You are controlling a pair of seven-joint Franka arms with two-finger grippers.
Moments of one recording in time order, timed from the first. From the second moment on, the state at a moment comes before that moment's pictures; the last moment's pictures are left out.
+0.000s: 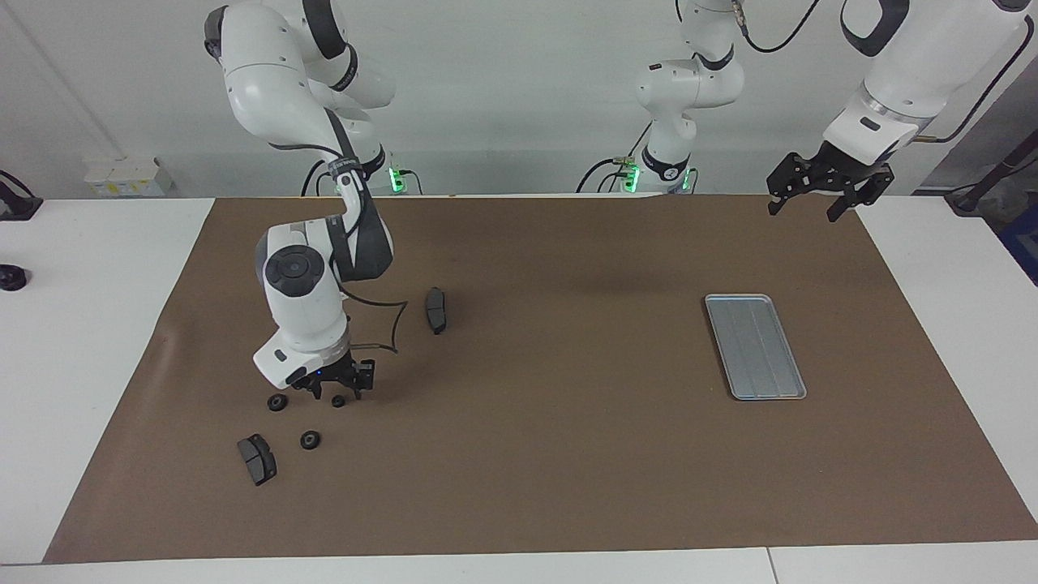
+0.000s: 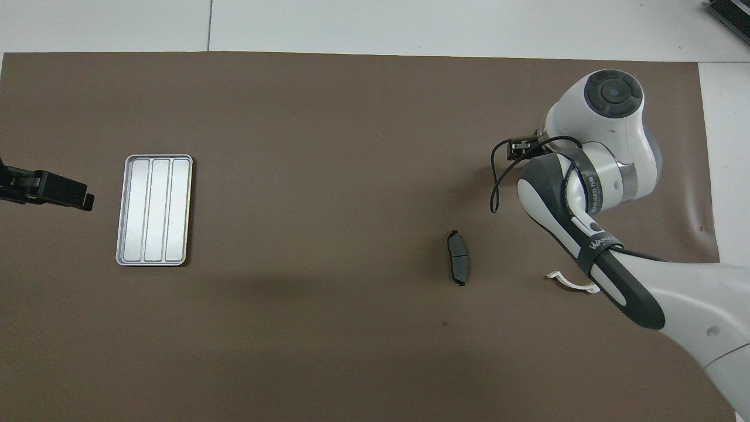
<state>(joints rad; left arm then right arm) 0.02 -0.01 -0.06 -1.57 -0.05 1.50 0.14 -0.08 0.47 0.25 -1.64 -0.29 2.11 0.29</state>
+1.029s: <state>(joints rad) 0.03 -0.02 -0.08 -1.57 -0.05 1.50 0.13 -0.08 0.05 0.26 -1.56 -0.06 1.63 0.28</state>
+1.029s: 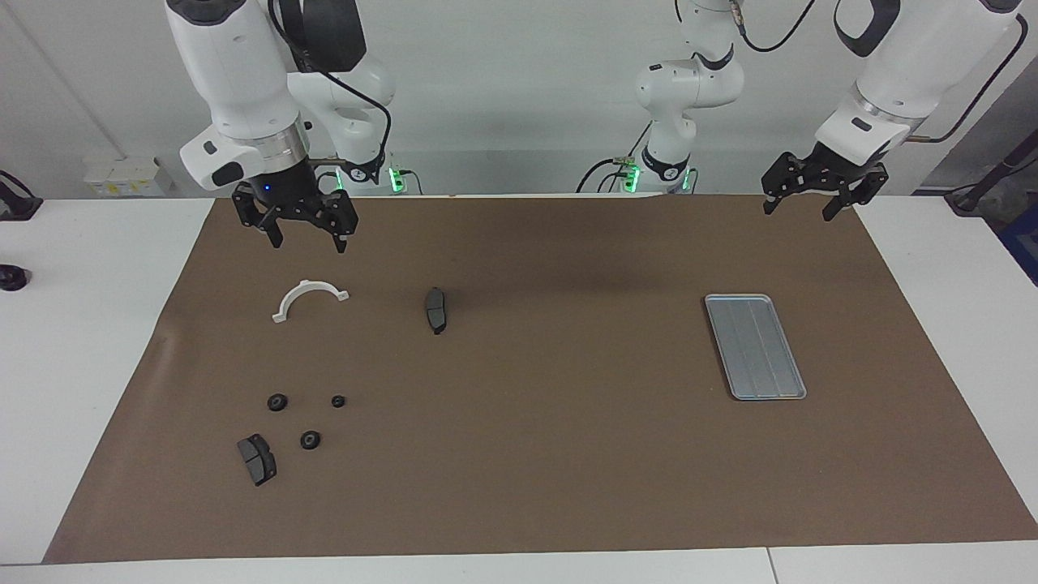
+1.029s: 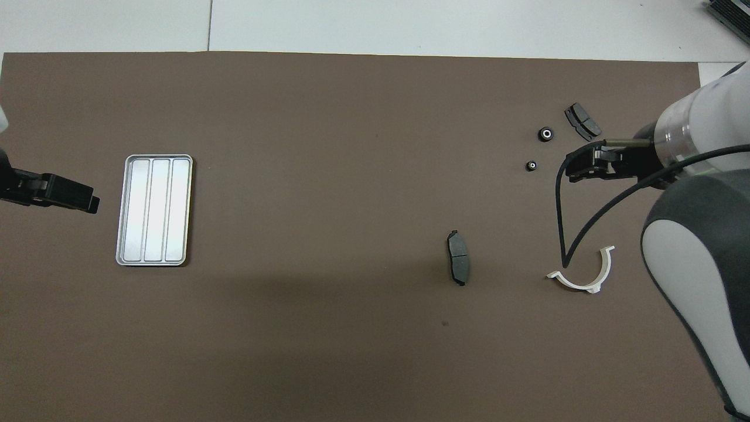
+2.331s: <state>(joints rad) 0.02 -0.03 -0.05 -1.58 -0.05 1.50 0.14 -0.16 0.05 0.25 -1.61 0.02 1.70 0.10</state>
